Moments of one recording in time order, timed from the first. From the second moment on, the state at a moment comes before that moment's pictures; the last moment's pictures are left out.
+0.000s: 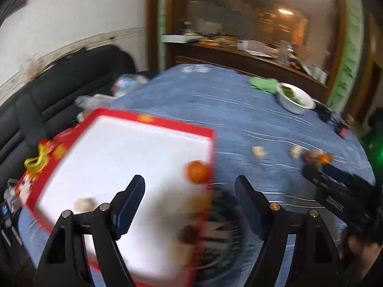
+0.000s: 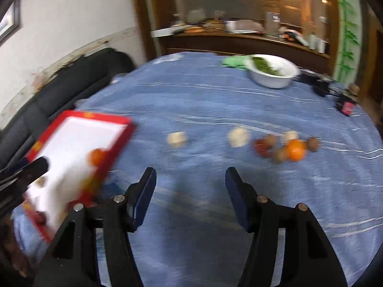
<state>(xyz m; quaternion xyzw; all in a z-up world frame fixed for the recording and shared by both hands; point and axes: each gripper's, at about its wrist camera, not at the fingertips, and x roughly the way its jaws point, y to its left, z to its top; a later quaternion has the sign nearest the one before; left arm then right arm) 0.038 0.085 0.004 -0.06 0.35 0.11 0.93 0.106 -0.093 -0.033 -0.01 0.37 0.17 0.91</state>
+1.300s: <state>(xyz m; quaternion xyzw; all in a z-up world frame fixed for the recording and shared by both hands) 0.166 0.005 -0.062 -0.02 0.45 0.09 0.89 0.141 -0.147 -0.036 -0.01 0.38 0.16 0.91</state>
